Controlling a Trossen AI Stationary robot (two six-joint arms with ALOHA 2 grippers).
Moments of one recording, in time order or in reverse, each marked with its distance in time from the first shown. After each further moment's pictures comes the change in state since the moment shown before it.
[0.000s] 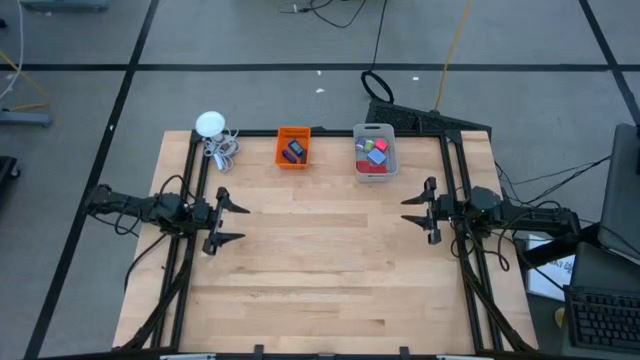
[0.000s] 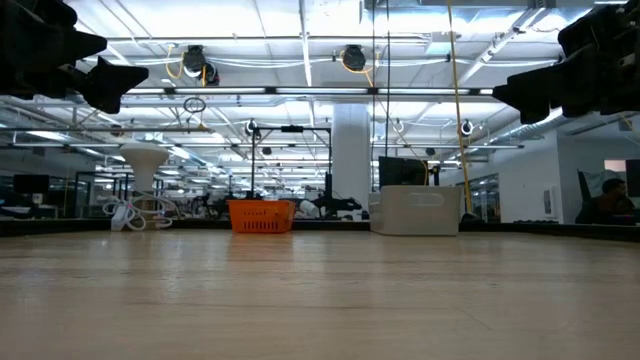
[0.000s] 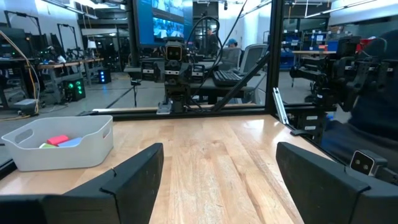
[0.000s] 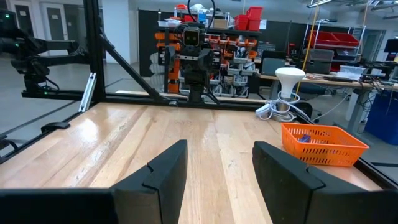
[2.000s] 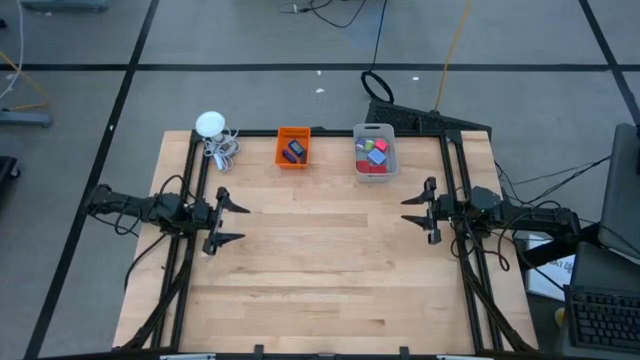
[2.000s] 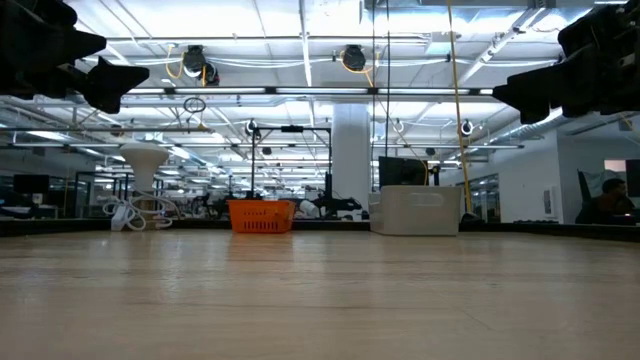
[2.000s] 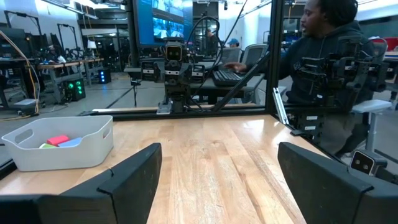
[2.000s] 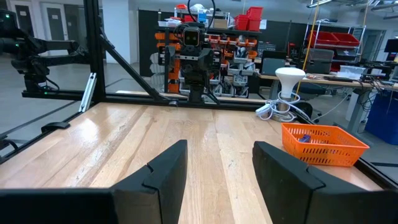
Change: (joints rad) left arm 0.000 0.000 0.000 0.000 0.000 0.000; right arm 0.000 0.000 0.000 -0.001 0.000 0.000
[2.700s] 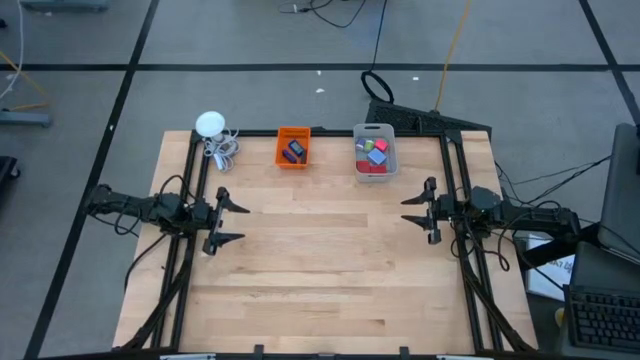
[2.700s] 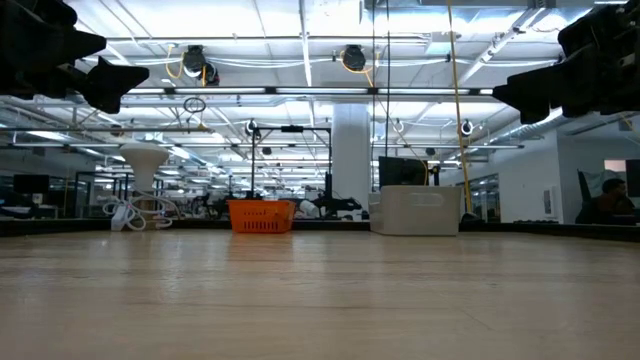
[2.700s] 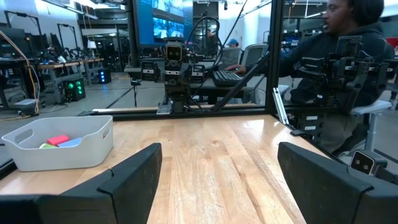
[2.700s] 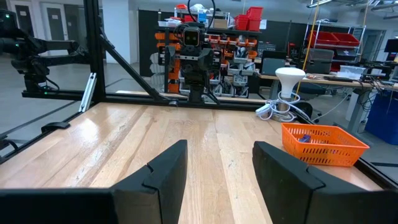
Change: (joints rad) left arm 0.000 0.000 0.000 0.000 0.000 0.000; right arm 0.000 0.000 0.000 0.000 0.000 0.000
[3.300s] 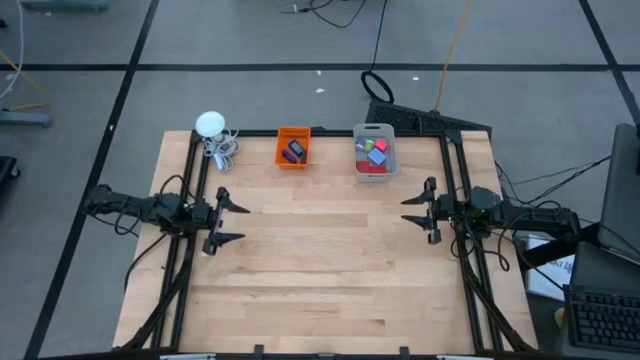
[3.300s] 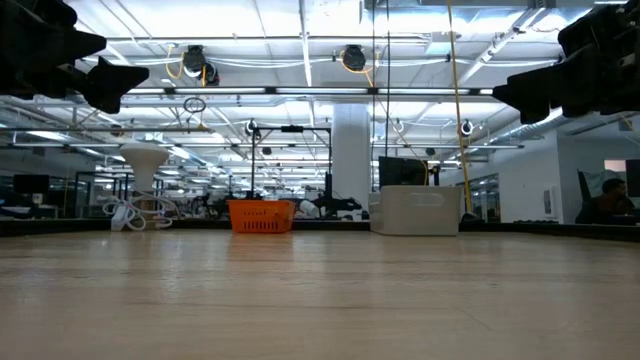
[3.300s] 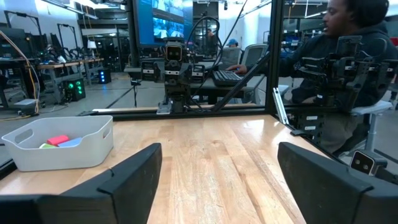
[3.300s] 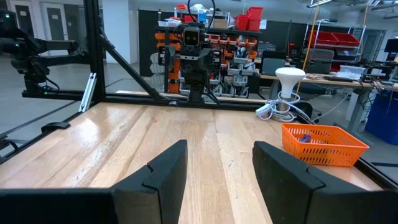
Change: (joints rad) left arm 0.000 0.000 0.000 0.000 0.000 0.000; right arm 0.000 0.000 0.000 0.000 0.000 0.000
